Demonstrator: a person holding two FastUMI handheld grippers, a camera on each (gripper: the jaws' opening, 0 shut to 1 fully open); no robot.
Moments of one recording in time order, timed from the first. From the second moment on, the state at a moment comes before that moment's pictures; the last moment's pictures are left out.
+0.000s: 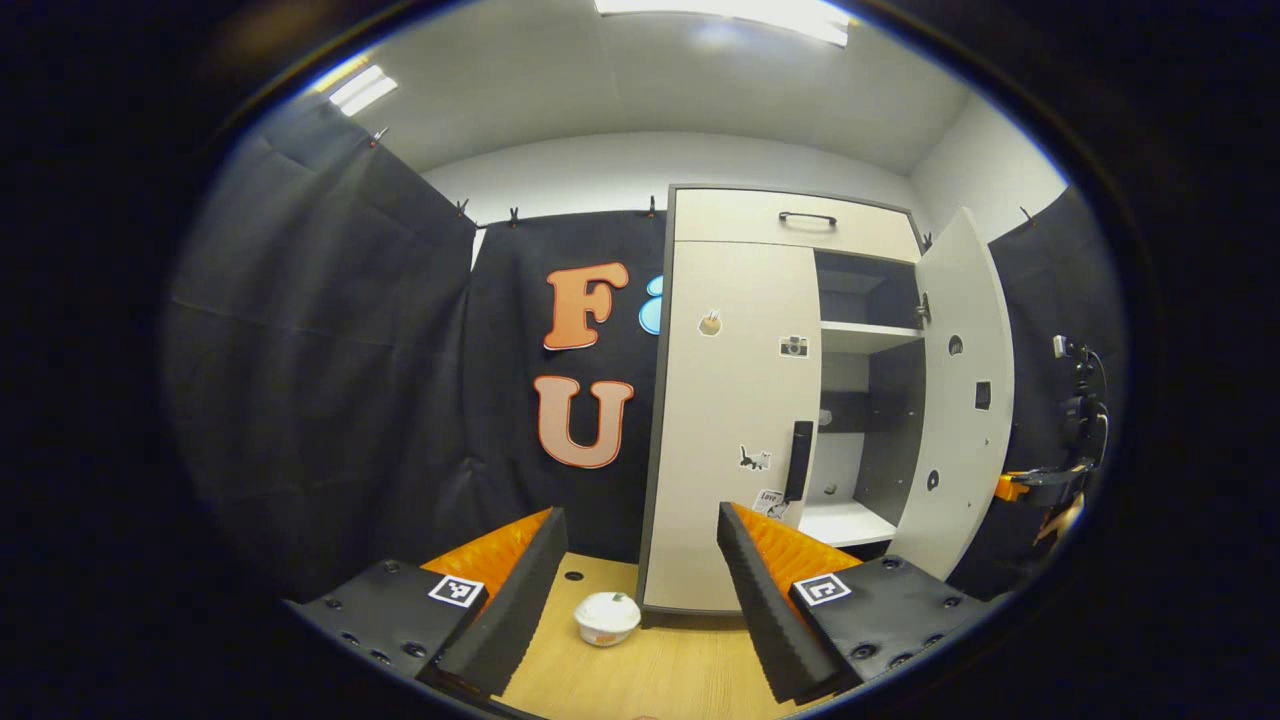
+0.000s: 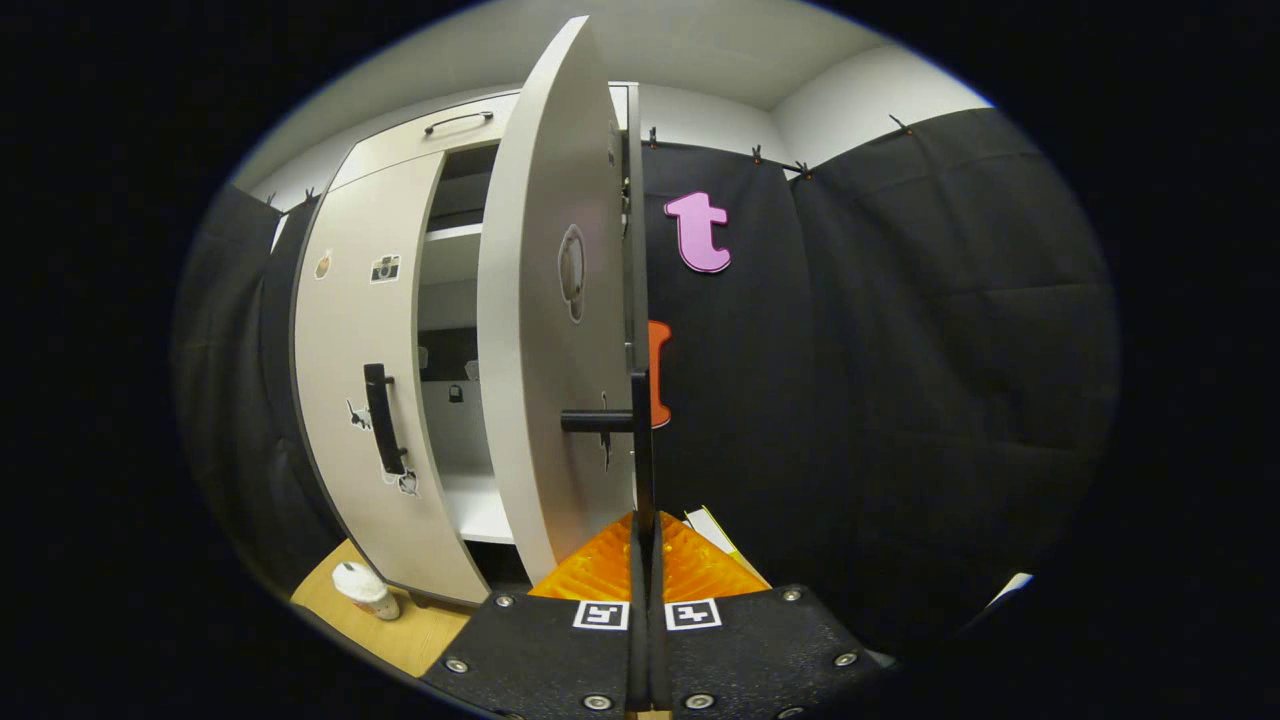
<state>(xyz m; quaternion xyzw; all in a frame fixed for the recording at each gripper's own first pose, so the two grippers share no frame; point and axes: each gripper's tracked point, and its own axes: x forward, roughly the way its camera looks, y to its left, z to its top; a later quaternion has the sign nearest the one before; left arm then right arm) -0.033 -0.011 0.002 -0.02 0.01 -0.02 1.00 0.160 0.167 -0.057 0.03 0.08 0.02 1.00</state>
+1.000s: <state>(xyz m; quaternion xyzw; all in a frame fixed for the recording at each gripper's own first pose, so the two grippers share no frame) 0.008 -0.114 -0.019 0.00 0.04 -0.06 1.00 0.156 0.162 -0.061 0.06 0.09 0.08 0.99</state>
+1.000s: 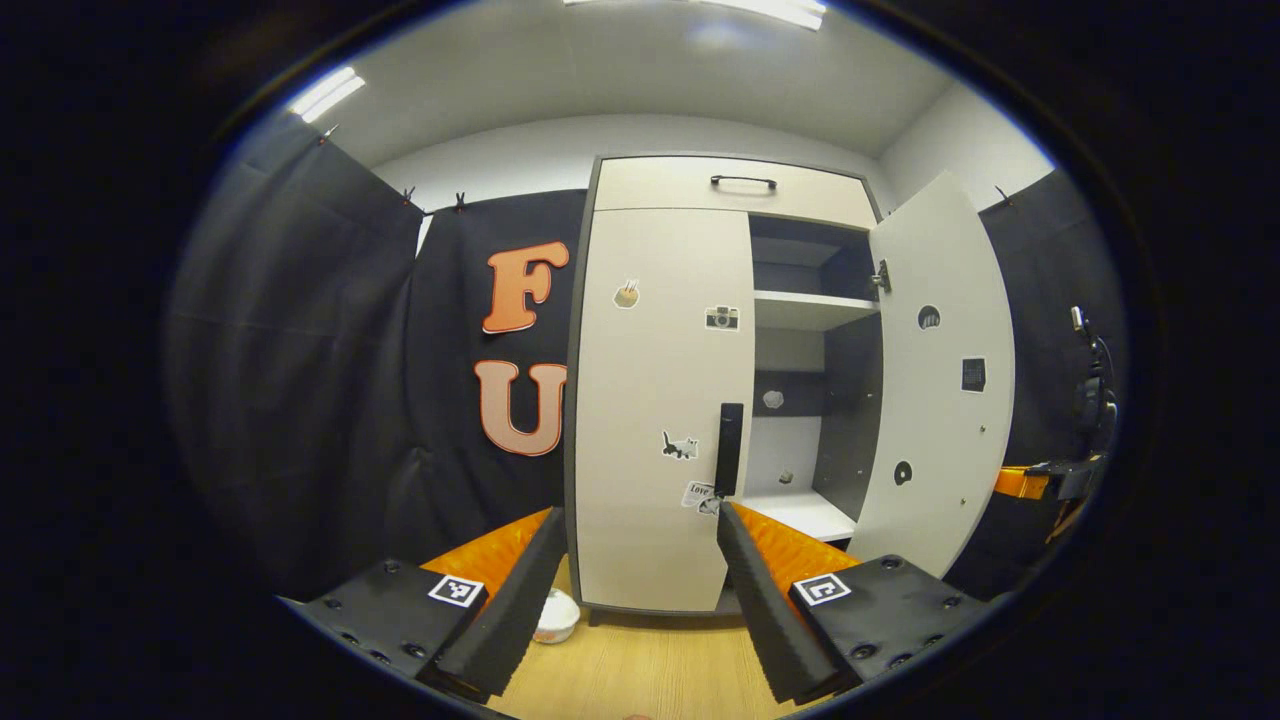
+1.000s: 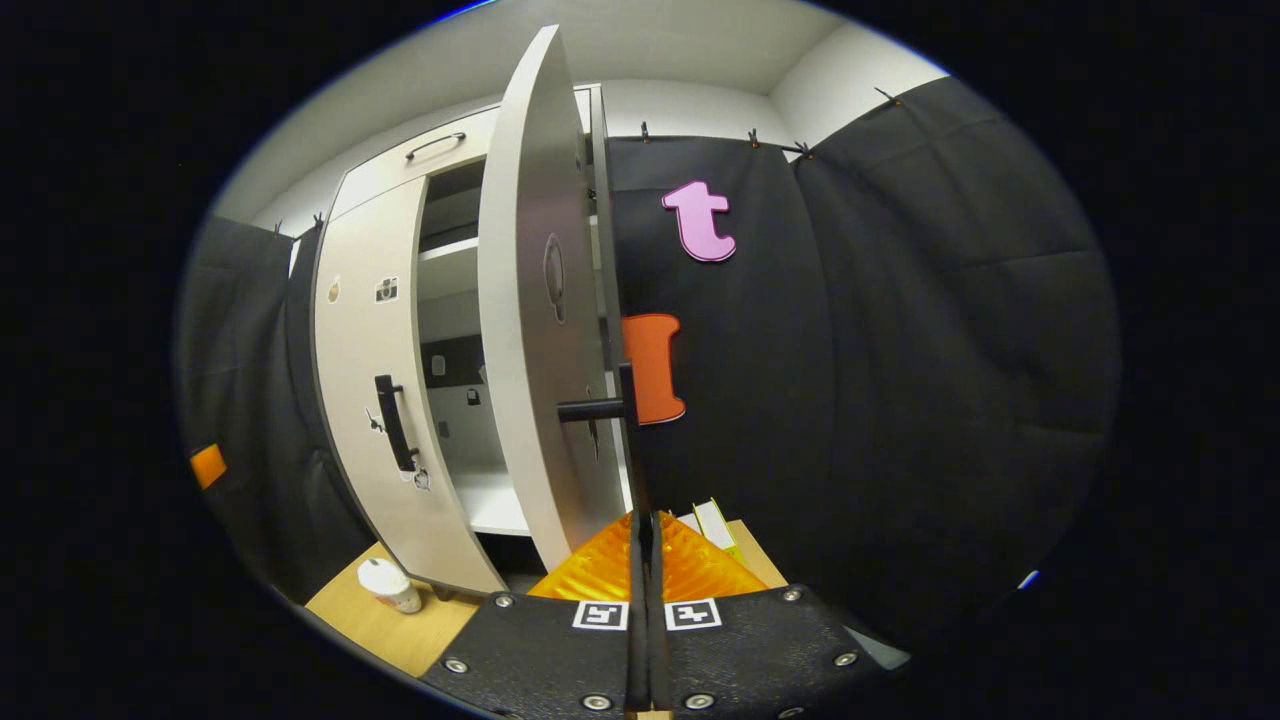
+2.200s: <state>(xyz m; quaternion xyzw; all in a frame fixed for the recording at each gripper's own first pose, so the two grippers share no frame) 0.201 -0.234 -0.060 0.02 0.04 -0.11 0.99 0.052 -0.105 -0.072 0.03 0.09 -0.02 1.00</state>
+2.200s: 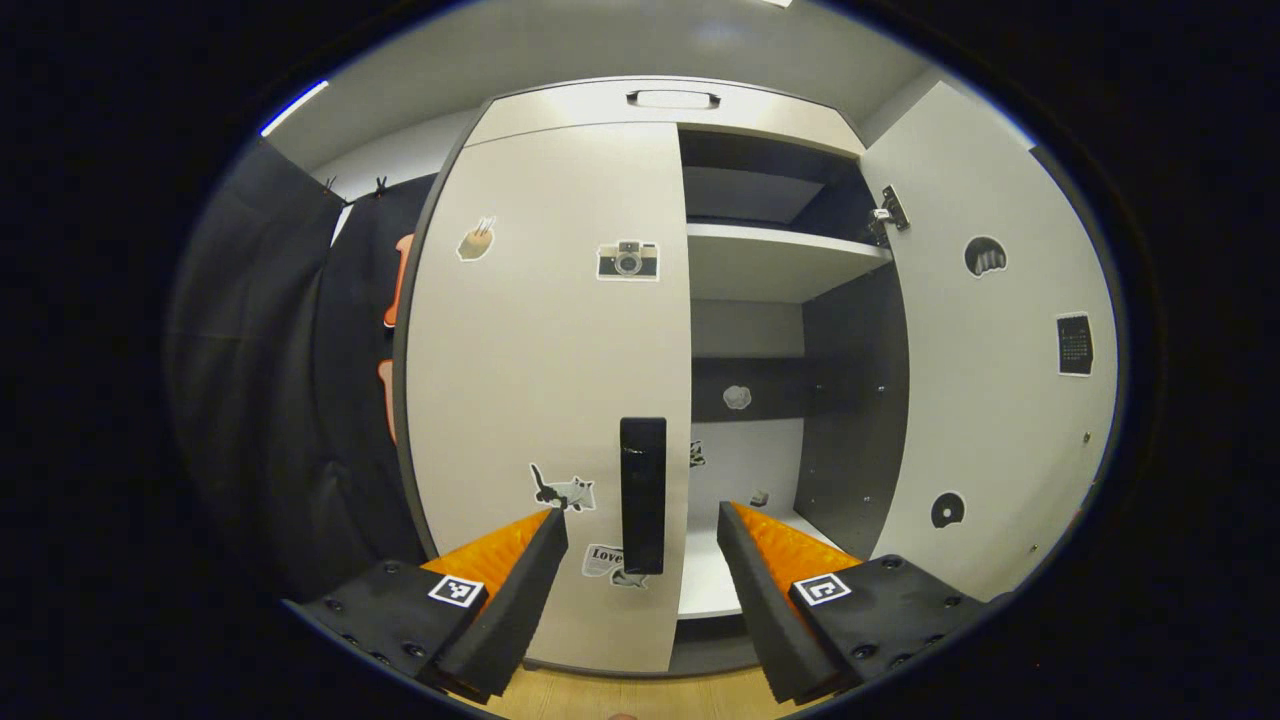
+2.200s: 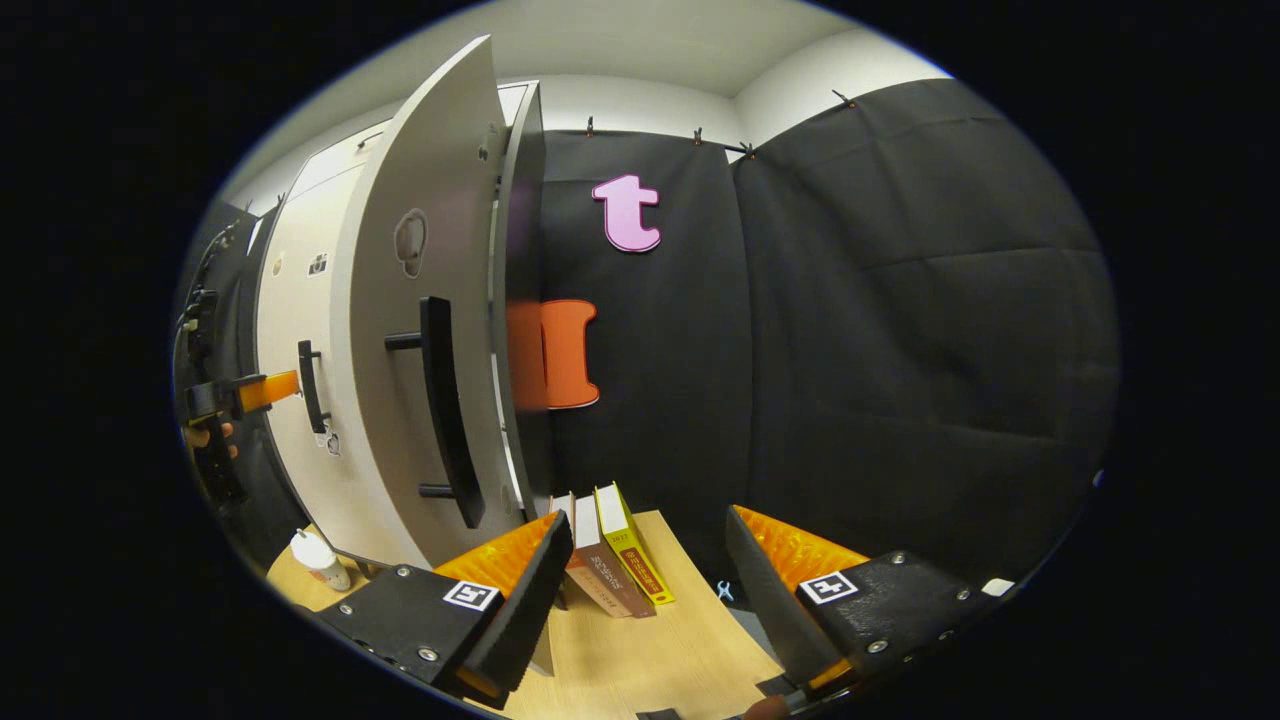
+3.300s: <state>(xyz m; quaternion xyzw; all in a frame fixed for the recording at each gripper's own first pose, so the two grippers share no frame) 0.261 -0.248 -0.094 0.01 0.07 -0.12 0.99 0.033 -0.109 -0.083 0.05 0.09 -0.05 0.99</state>
